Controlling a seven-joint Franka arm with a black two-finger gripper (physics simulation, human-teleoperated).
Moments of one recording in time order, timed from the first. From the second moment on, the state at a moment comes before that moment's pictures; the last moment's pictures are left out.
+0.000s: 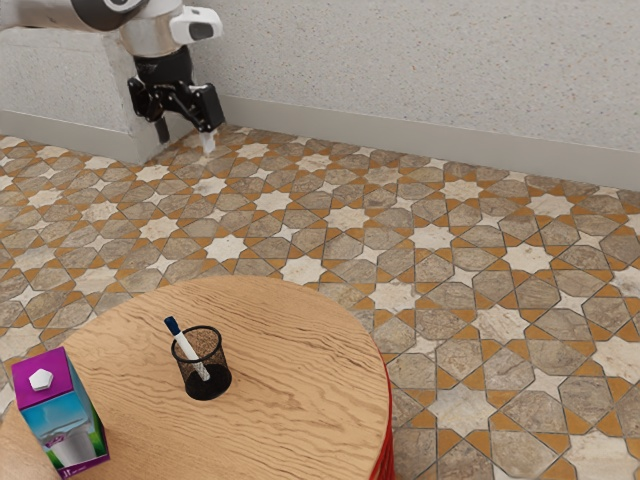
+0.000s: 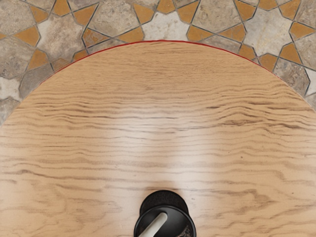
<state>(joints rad) -0.05 0.09 0.08 -1.41 0.00 1.54 0.03</state>
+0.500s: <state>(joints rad) -0.01 0.52 0.09 -1.26 0.01 1.75 0.17</state>
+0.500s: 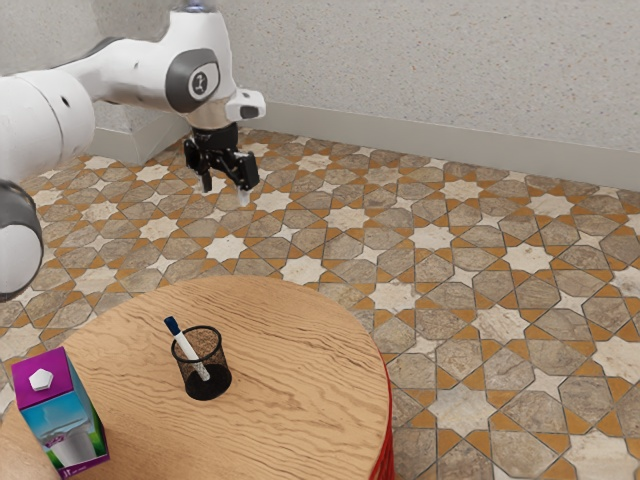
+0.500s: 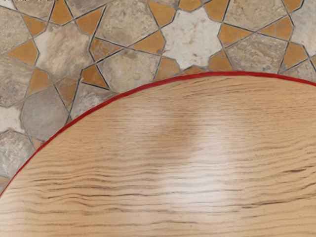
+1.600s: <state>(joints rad) 0.09 0.64 0.12 -1.48 -0.25 1.19 0.14</state>
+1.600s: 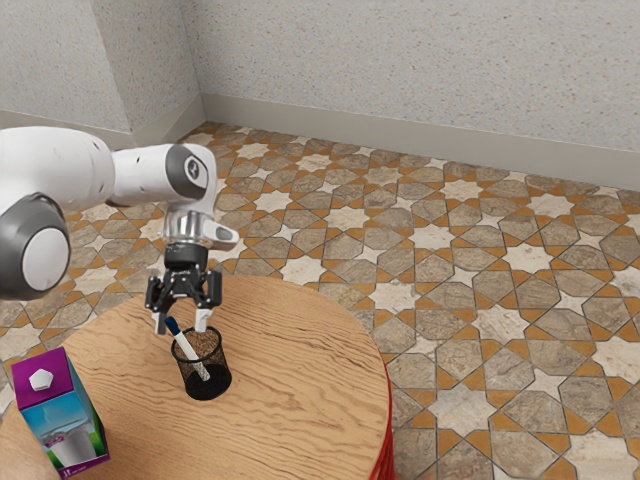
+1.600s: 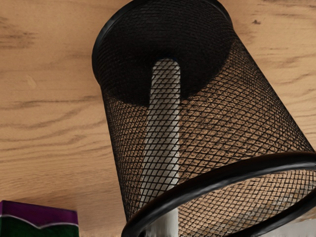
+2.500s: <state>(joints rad) 0.05 0.20 0.13 -1.64 -0.14 1.20 0.15</state>
